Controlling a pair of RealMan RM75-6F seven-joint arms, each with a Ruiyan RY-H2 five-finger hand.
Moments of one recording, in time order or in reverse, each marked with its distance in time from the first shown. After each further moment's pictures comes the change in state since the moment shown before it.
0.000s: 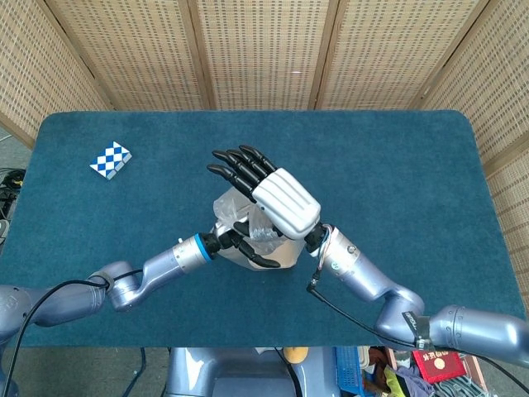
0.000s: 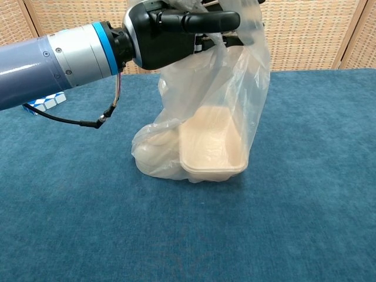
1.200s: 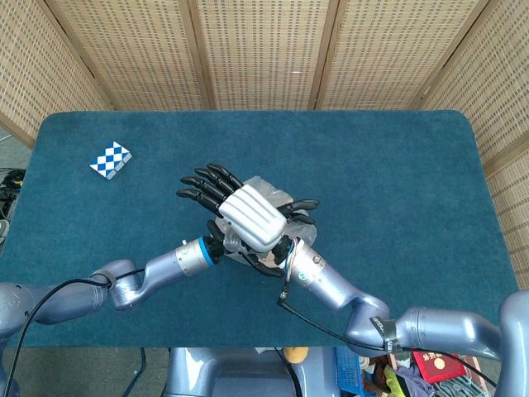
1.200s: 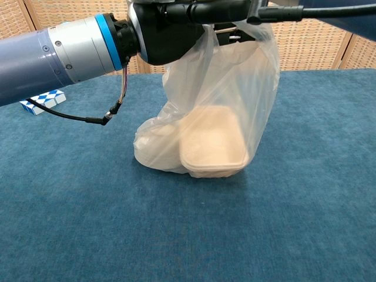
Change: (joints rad) left arm -0.030 0.008 0.017 -0.010 0.038 0.040 -0.038; right arm 0.070 -0.168 0.015 0.022 0.075 -0.018 -0.083
